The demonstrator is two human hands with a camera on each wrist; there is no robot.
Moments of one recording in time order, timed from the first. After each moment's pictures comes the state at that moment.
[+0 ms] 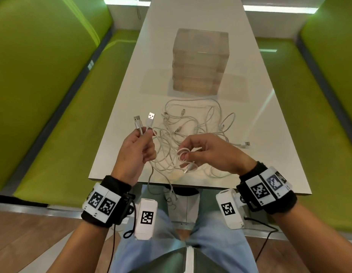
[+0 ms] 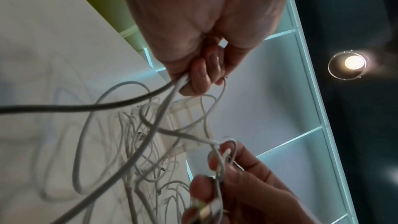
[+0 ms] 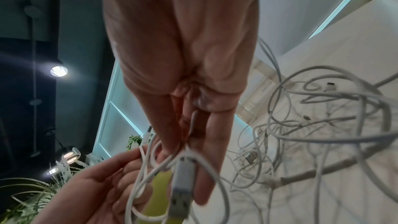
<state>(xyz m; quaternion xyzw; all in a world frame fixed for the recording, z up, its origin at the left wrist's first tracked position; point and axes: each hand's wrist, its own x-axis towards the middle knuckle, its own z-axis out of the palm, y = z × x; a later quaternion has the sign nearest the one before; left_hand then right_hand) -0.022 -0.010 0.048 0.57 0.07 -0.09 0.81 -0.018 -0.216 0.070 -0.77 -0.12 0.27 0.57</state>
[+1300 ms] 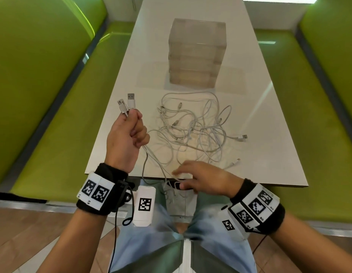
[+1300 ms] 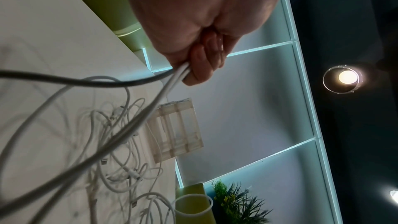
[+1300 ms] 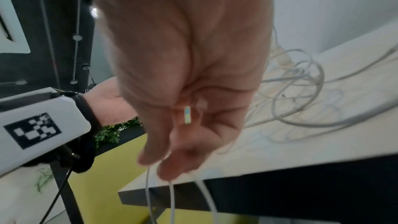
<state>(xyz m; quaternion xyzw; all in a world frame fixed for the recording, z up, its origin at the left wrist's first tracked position) -0.011 -0.010 0.062 0.52 0.08 -0.04 0.85 -0.054 -0.209 0.019 -0.86 -0.21 0.34 0.32</state>
